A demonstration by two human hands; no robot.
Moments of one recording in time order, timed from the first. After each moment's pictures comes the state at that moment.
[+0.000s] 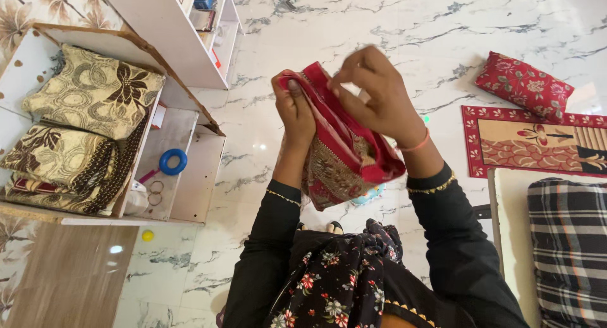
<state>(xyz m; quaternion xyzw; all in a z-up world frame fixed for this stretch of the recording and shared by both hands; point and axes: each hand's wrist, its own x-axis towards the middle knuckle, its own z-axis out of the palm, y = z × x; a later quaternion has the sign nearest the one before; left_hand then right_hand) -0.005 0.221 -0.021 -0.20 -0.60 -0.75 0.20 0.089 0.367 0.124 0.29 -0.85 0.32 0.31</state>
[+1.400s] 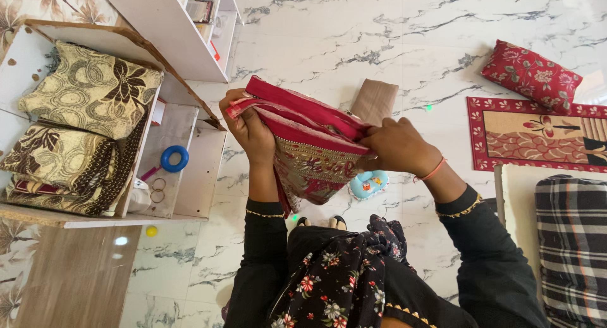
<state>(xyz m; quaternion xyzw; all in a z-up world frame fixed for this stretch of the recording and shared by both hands) -0.010 0.137 -0.022 -0.21 -0.54 -0.75 0.31 0.108 0.387 0.054 0.11 -0.98 0.00 -0.18</state>
